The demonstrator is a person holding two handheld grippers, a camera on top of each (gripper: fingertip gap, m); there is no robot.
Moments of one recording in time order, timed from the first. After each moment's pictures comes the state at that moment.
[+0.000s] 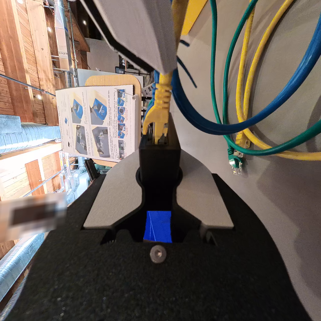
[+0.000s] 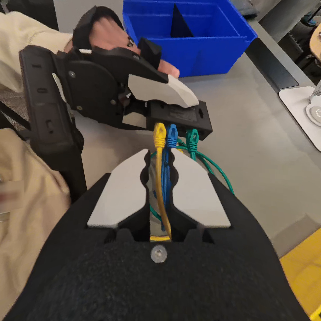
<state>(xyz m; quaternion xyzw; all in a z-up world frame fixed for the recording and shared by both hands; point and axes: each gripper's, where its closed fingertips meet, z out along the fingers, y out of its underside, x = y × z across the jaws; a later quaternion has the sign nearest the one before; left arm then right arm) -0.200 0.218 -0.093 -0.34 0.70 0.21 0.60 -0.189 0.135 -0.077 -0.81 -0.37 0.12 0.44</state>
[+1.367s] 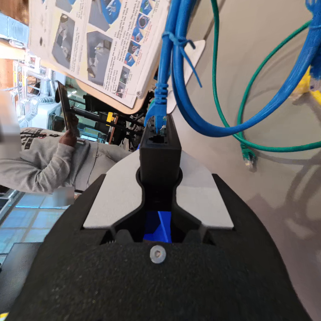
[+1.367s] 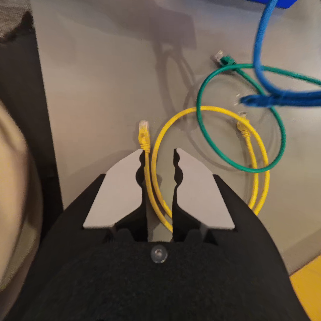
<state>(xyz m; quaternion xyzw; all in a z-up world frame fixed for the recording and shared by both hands) -0.267 0.312 -0.066 -0.53 0.59 0.17 0.59 -0.189 0.124 -0.184 -0.81 -0.45 0.05 0.36</state>
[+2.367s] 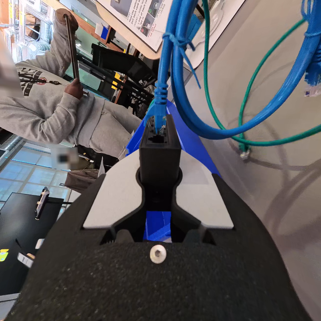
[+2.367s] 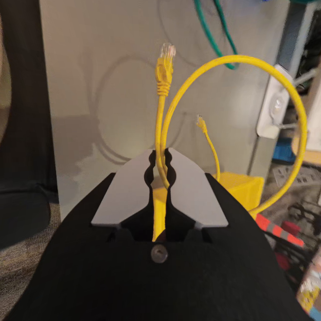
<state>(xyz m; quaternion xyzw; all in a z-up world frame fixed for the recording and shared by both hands) -0.368 0.319 -0.056 -0.61 0.50 0.19 0.58 -0.092 0.082 -0.088 -0.76 -0.58 -0.12 0.27</state>
